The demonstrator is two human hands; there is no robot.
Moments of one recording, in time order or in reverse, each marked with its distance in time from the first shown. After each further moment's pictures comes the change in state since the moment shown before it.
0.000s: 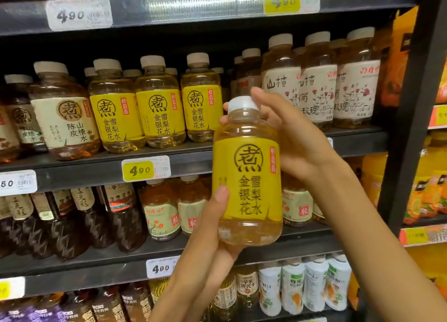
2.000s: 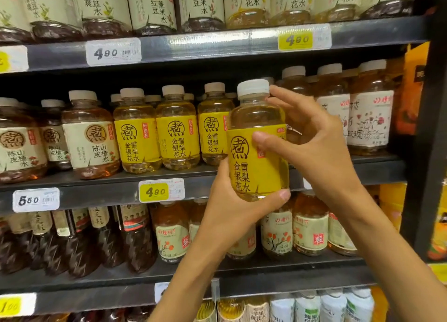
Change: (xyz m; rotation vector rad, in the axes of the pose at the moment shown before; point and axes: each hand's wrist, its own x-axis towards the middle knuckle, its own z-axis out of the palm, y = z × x) left_hand 0.052 0.036 0.010 0.786 0.195 0.330; right_hand -0.008 -0.009 -0.003 -0.598 0.185 -0.648
